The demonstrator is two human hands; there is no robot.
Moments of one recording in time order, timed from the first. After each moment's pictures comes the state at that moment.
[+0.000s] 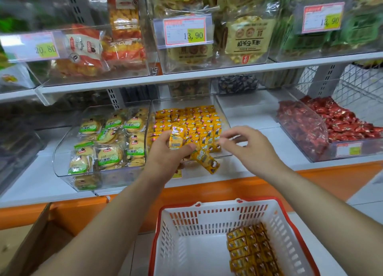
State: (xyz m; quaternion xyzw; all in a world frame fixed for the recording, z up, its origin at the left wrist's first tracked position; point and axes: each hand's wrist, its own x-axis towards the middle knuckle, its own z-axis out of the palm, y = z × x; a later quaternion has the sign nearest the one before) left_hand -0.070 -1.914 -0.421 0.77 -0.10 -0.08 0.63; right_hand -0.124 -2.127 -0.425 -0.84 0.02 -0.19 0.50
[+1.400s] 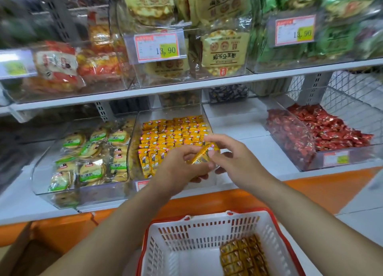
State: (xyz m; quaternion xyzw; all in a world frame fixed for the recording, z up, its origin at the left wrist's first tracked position) left_hand -0.073 -1.973 -0.419 0.78 -0.20 -0.16 0.57; right_hand -0.132 -2.134 -0.412 -0.79 0.00 -0.10 0.60
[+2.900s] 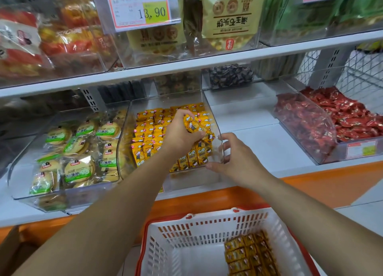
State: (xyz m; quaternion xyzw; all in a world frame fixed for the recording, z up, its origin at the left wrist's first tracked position) left_hand 0.046 -2.017 -0.467 0.87 -0.17 0.02 0.47; right_hand -0.071 -2.161 -0.496 -0.89 0.07 -0.10 0.44
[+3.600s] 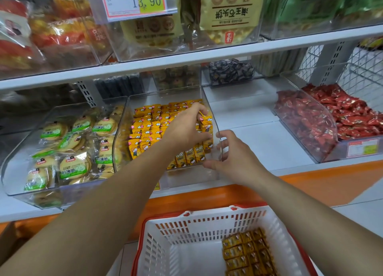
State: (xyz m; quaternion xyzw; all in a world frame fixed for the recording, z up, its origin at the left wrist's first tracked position) left_hand 0.057 -2.029 -0.466 0.91 -0.31 0.04 0.28; right_hand -0.069 -2.161 -0.495 -0.89 0.06 -0.08 0.44
